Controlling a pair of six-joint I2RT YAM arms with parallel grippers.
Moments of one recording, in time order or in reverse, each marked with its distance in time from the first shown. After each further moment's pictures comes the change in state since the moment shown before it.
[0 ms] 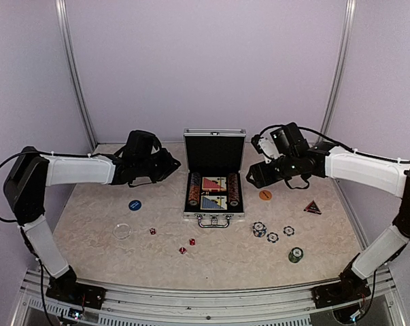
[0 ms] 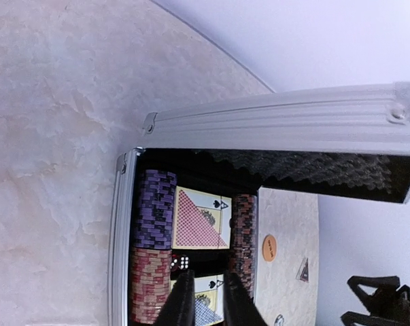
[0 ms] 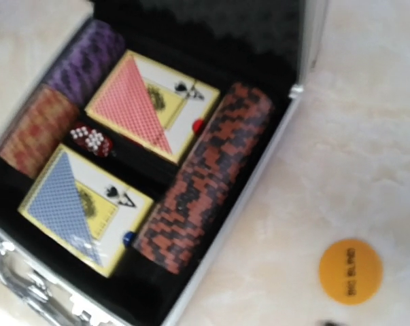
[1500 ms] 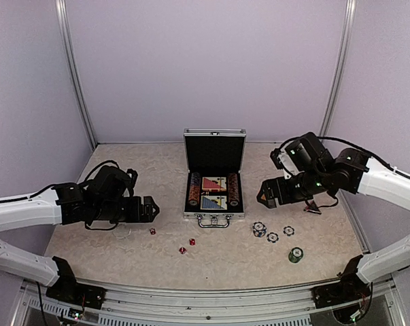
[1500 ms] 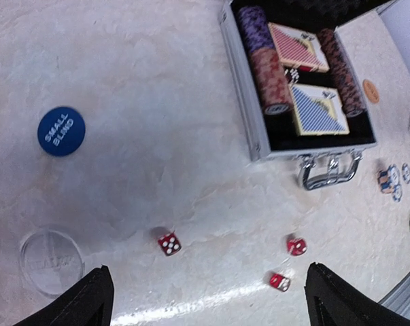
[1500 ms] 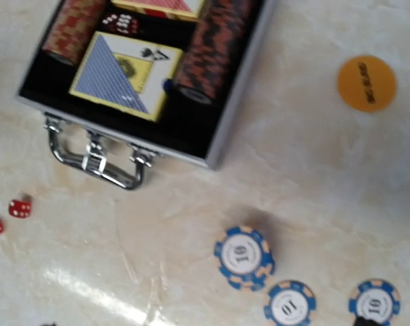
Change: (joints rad) left arm -0.234 -0.620 -0.380 -0.516 -0.265 0.310; right arm 0.158 -0.335 -0.106 -0.338 0.084 0.320
